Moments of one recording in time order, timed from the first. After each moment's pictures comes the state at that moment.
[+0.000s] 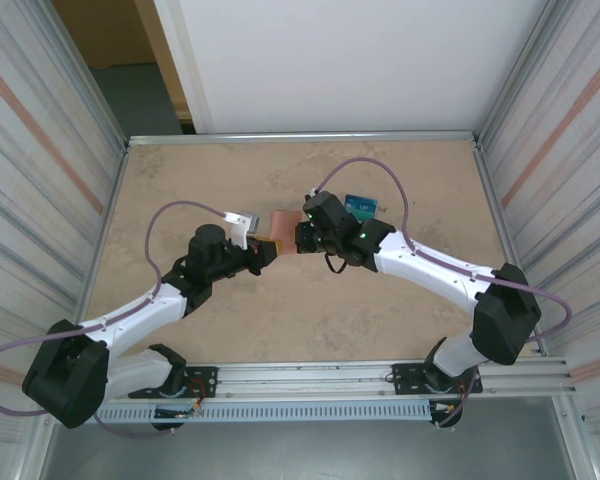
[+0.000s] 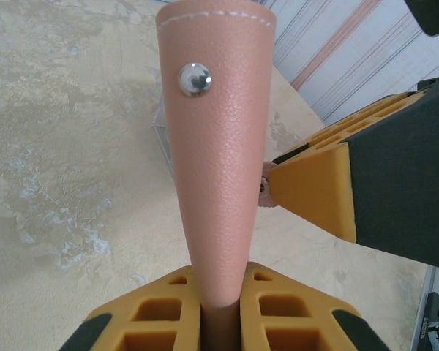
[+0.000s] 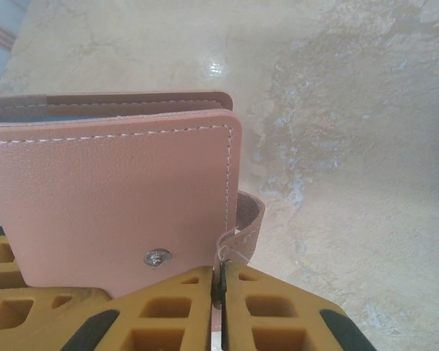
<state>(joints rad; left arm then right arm) -0.56 1.14 0.51 0.29 0.37 -0.42 0.86 1.49 1.17 -0.43 0.12 0.68</state>
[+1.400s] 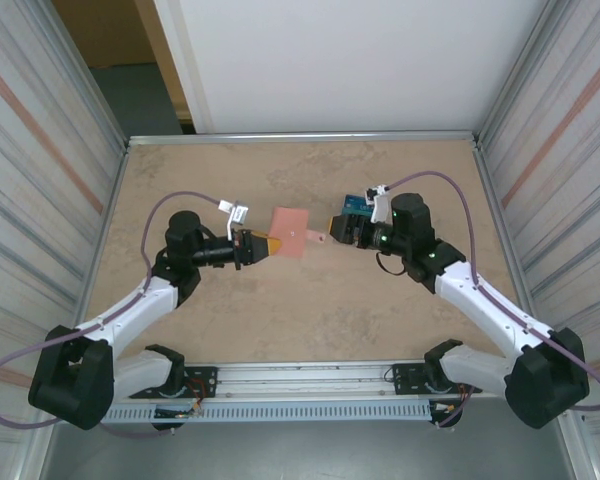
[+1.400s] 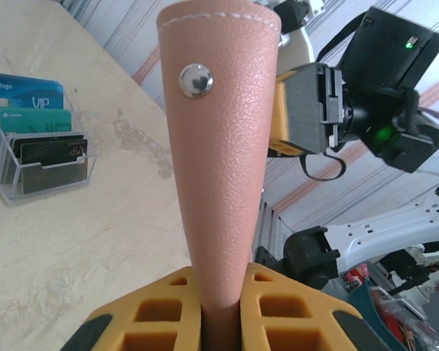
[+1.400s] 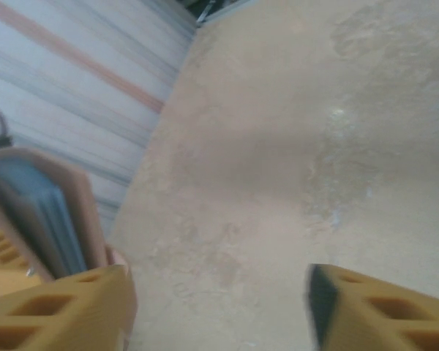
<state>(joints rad) -0.38 1.14 0.55 0.44 0.98 -0.61 0.48 1.10 0.76 -0.06 -0.47 0.67</state>
